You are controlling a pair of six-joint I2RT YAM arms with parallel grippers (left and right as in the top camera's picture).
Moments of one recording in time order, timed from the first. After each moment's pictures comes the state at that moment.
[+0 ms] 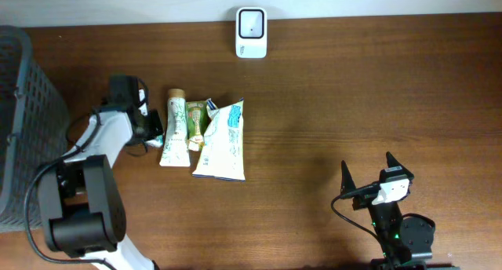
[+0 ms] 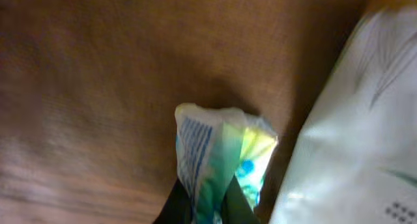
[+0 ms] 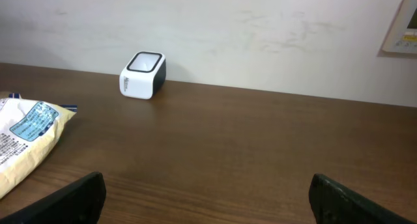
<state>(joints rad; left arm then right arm) 0.10 1.89 1.17 -0.53 -0.01 -0.16 0.02 0.01 0.01 -0.06 -0.13 -0.05</state>
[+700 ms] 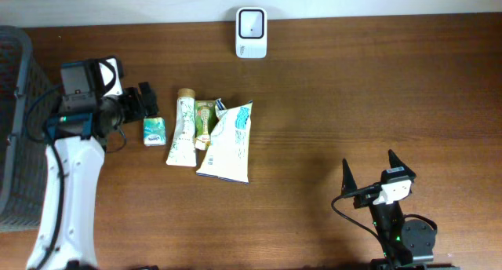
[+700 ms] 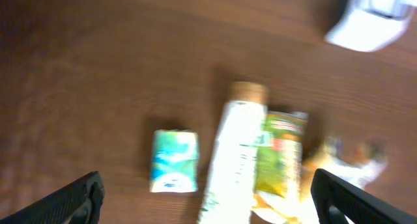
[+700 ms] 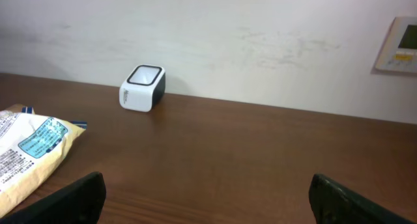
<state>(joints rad) 0.14 1.45 1.27 -0.71 0.18 -0.12 0.02 0.01 0.01 -0.01 -0.13 -0.06</state>
